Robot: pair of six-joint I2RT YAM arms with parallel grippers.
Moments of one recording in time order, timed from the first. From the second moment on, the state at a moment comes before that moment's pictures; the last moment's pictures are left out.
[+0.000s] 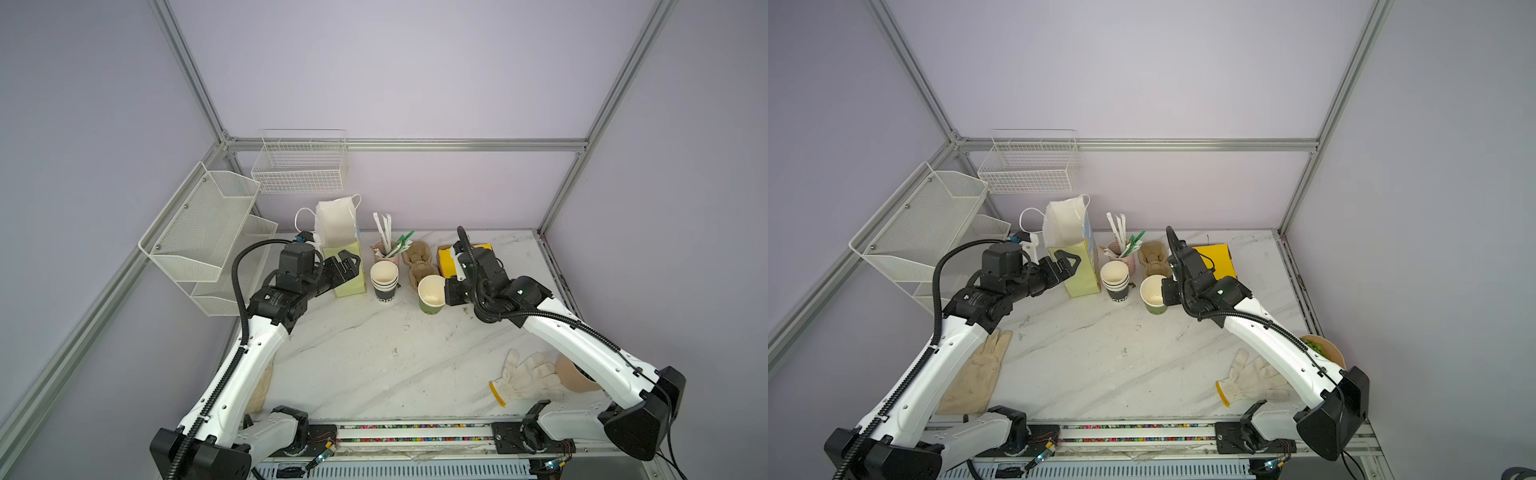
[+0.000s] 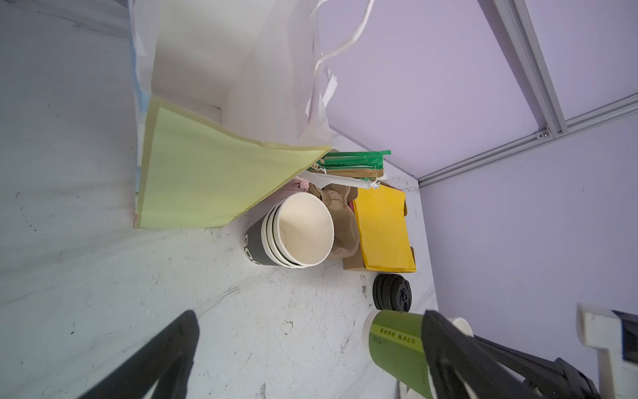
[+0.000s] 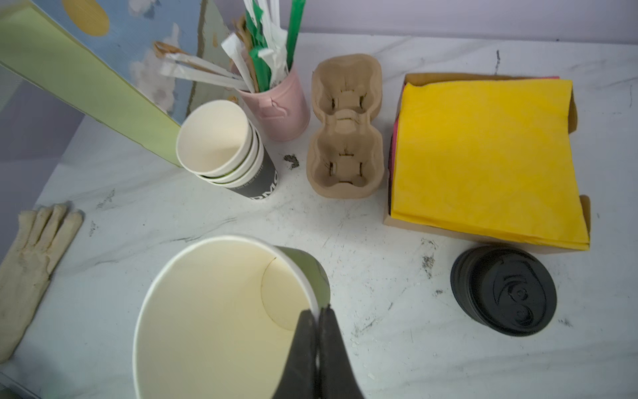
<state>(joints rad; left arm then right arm) -0.25 1.13 1.19 -0.58 0.16 -0.70 0.69 1.30 1.25 -0.73 0.17 0.43</state>
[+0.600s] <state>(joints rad) -0.25 1.07 1.14 -0.53 0.10 -0.64 0.65 1.29 0.92 -0.51 0.18 0.55</state>
